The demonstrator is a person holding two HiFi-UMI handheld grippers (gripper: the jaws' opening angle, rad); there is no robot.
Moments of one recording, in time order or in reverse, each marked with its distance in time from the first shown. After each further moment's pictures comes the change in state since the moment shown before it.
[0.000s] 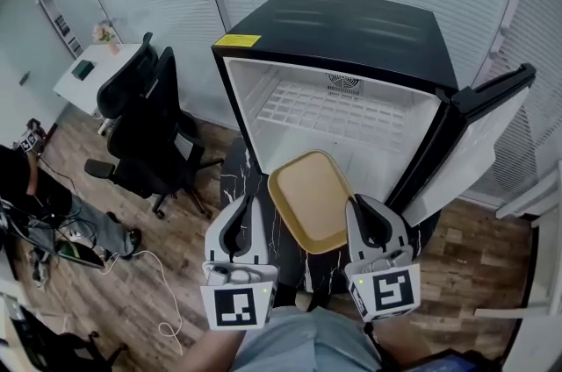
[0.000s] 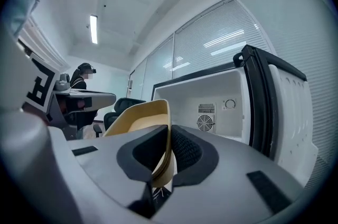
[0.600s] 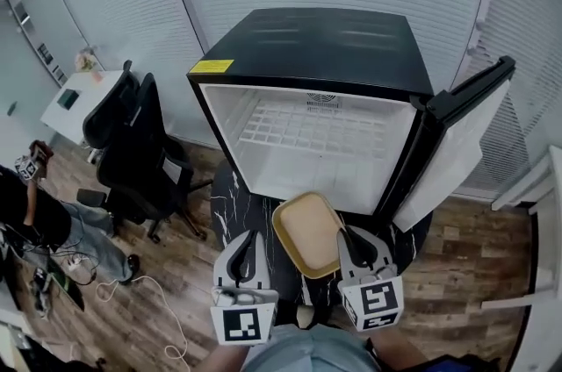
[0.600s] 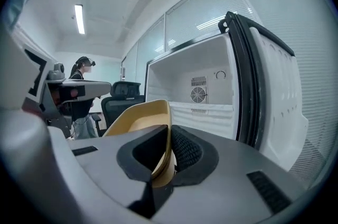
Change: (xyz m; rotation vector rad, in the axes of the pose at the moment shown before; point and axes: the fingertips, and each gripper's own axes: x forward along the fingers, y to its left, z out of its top) left arm -0.009 -0.025 -0.053 0.016 0.112 -0.101; right arm -0.013 -0.006 -0.077 0.074 0.173 -0.060
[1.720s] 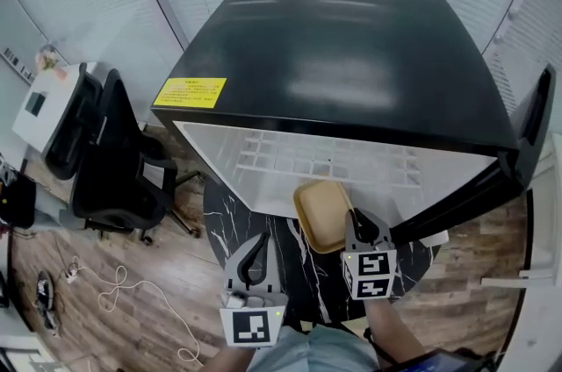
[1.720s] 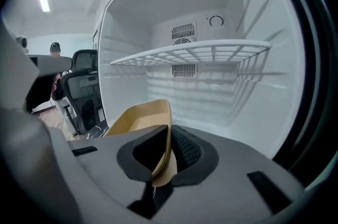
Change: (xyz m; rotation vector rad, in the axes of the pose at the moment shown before) left arm 0.117 0.044 -0.077 -0.075 0.157 -0.162; right arm 0.158 -0.064 -0.077 0.094 0.279 -0.252
